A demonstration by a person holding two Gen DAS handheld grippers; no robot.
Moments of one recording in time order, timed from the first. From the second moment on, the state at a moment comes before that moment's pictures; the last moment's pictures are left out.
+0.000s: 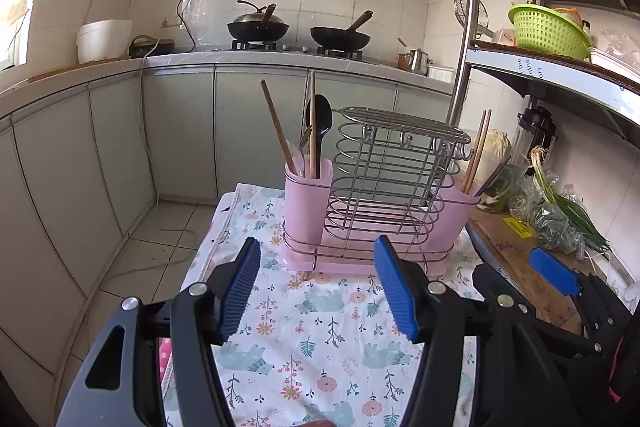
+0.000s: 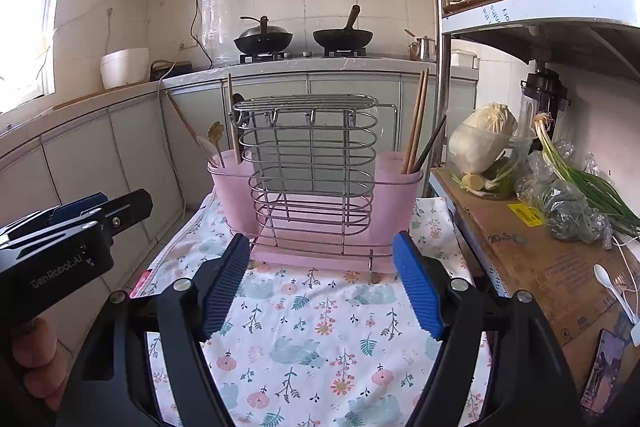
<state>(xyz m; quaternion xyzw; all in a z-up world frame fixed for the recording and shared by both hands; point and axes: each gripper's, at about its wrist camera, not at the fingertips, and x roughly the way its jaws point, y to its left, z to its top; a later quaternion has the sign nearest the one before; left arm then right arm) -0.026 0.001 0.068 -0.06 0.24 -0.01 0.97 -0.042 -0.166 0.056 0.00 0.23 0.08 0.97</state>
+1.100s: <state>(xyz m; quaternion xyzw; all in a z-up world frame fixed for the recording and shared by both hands) -0.021 -0.011 0.057 -0.05 0.25 -0.01 0.97 -0.035 -0.173 0.047 0.01 0.24 0.08 0.97</state>
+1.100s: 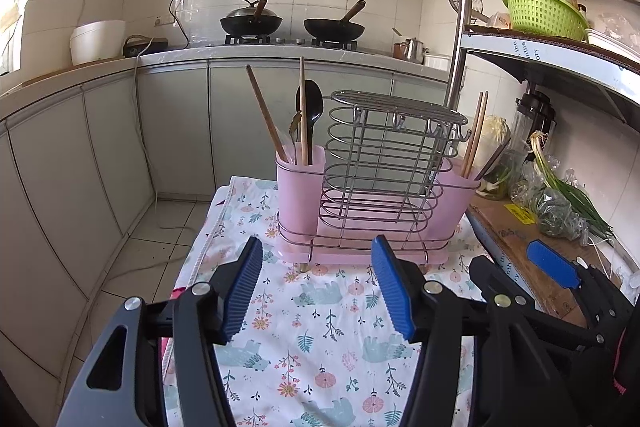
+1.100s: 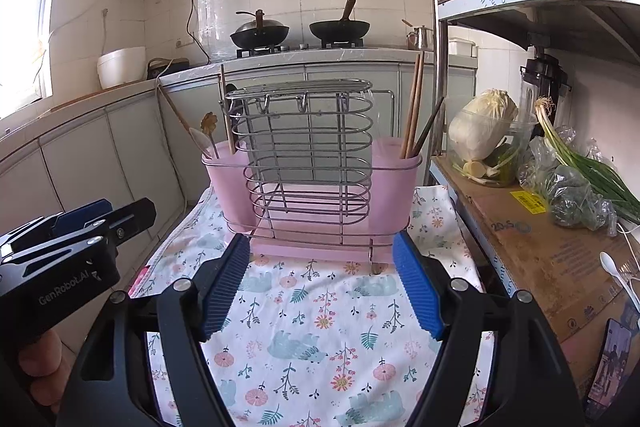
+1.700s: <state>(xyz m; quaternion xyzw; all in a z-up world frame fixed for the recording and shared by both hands) -0.014 -0.011 0.048 -0.05 0.27 -0.01 0.96 -0.030 -0.174 0.041 0.01 0.25 0.08 0.97</state>
